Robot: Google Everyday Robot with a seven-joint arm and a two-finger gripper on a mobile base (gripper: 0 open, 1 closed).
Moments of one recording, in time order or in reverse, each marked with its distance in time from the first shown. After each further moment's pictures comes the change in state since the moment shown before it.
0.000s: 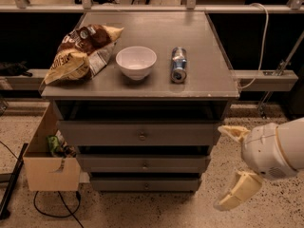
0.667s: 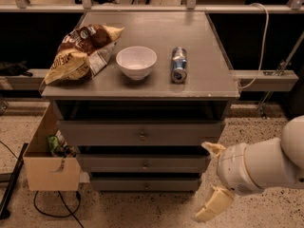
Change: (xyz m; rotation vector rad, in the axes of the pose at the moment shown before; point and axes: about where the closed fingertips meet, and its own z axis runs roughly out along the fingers) arm 0.013 0.018 0.062 -0.002 0.023 0.038
